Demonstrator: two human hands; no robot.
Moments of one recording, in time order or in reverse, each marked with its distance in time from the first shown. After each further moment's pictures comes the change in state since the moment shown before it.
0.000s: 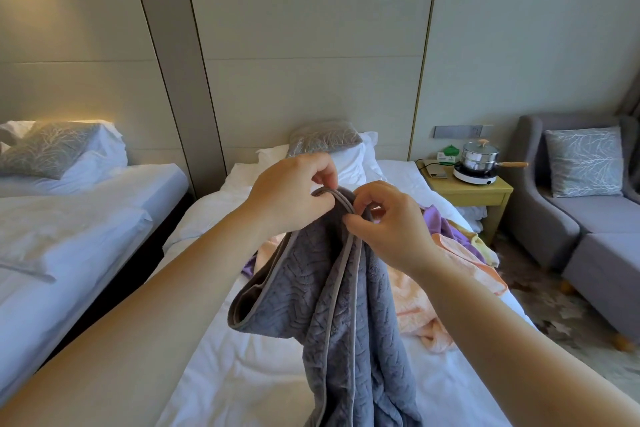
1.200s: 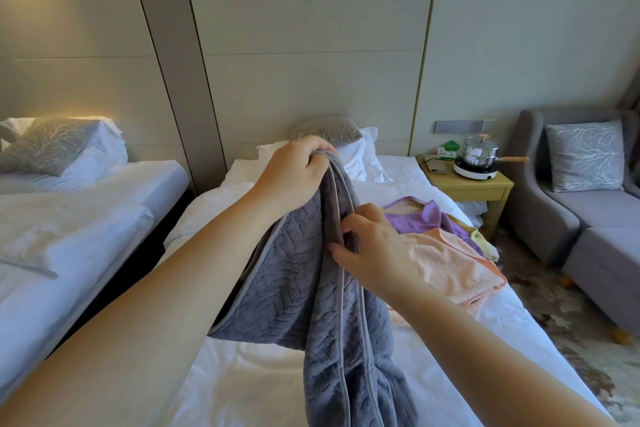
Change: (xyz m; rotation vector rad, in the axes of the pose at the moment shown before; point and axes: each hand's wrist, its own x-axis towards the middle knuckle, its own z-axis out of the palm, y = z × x) left_hand 0.017 0.003 0.006 -0.187 0.116 -0.105; right_hand -0.030 0.017 0.025 -0.331 -0.101 -0.029
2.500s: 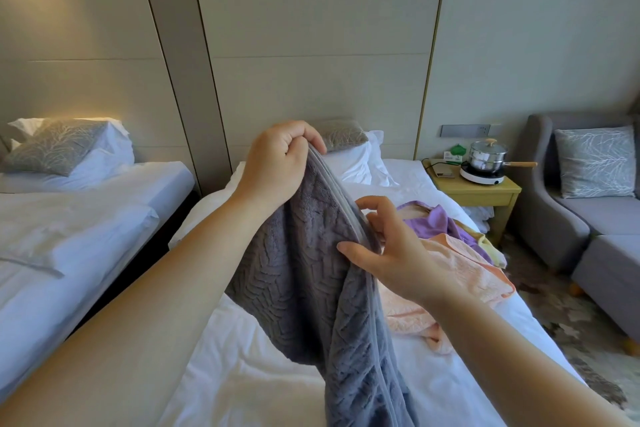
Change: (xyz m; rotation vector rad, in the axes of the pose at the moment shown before) left_hand 0.002 -0.008 -0.018 -0.111 0.265 0.061; right_hand 0.005 0.009 -0.018 0.497 -0.171 0.044
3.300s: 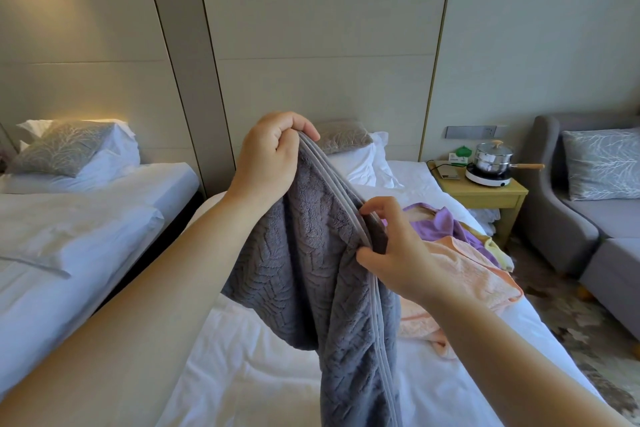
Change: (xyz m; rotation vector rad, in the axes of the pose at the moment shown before) left_hand 0.005 -0.005 -0.013 -0.017 0.077 0.008; right_hand 0.008 0.007 0.005 -0.153 0.092 -0.017
